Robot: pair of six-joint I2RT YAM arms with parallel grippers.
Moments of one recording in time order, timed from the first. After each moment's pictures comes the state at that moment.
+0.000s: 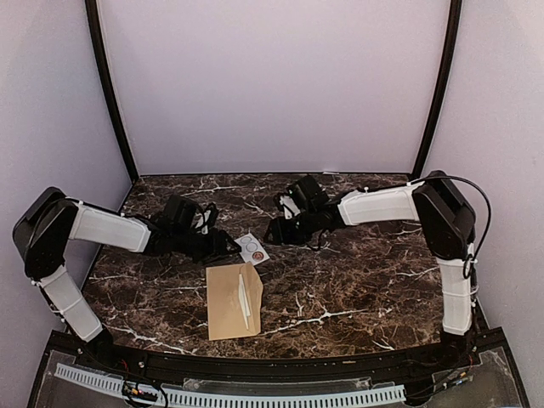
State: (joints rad) left arm -0.56 1.66 0.81 0.09 0.42 -0.71; right arm 0.78 2.09 1.46 -0.21 -0.26 0.49
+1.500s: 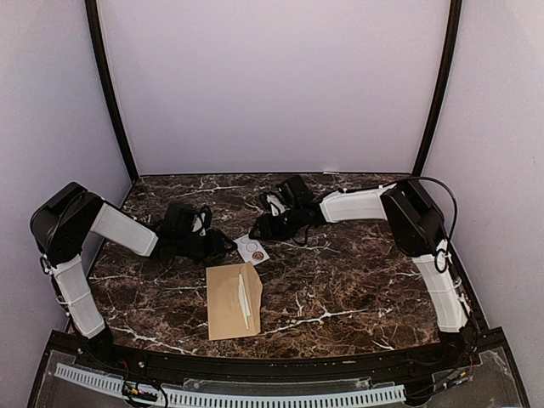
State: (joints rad) left arm -0.50 1.81 0.76 0.35 0.37 -0.78; right arm 0.74 2.36 1.74 -0.19 -0.43 0.45
